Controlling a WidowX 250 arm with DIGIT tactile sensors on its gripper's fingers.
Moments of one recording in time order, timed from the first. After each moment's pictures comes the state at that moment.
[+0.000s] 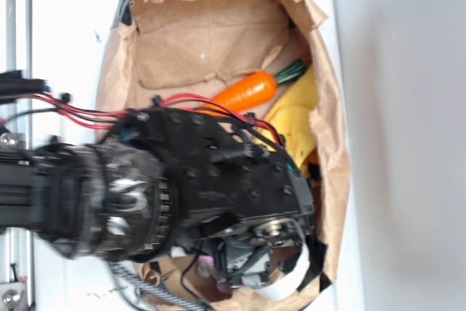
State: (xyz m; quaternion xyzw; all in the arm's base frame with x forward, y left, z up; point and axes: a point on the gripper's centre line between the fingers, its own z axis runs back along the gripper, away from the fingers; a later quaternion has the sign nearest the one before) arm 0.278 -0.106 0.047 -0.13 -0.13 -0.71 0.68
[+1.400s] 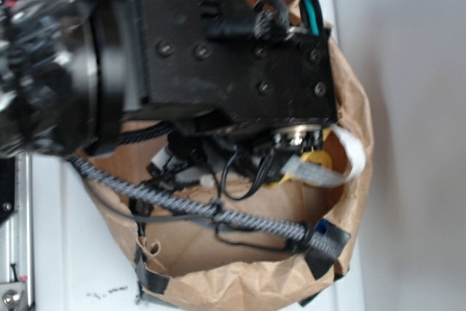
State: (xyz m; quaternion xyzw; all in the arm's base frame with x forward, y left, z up) arm 0.278 0.035 0.112 0.02 0.02 -0.32 0.95
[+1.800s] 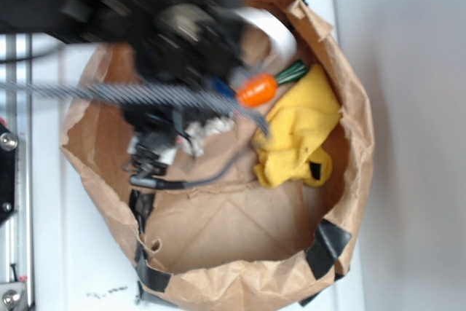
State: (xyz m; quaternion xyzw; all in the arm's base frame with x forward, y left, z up) arm 0.245 0.052 0.126 -0.07 -0.12 -0.07 0.99
